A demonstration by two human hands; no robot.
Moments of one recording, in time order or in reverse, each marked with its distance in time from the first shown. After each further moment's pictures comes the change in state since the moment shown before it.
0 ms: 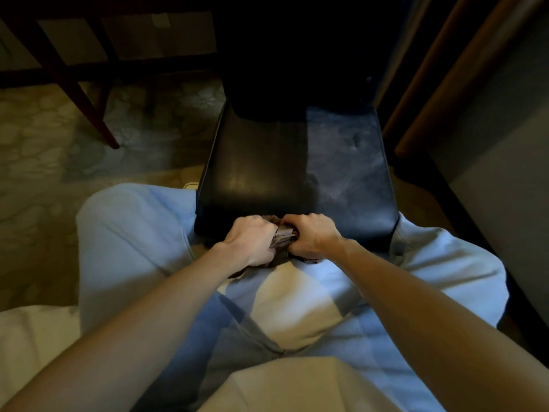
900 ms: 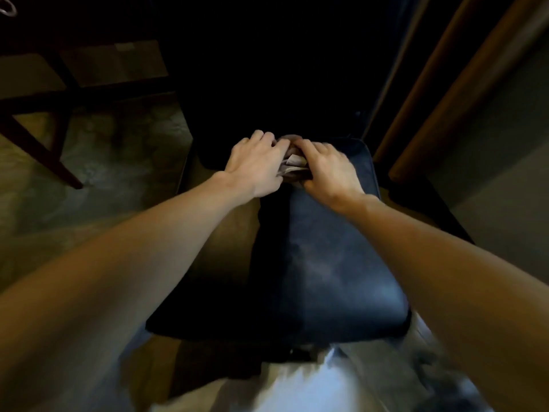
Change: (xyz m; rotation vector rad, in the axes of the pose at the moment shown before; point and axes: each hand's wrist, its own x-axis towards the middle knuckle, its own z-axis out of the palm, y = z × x) left_hand 0.236 -0.044 -0.149 0.110 0.429 0.020; right_hand 0.139 0.084 -0.185 -0.134 0.494 0.055
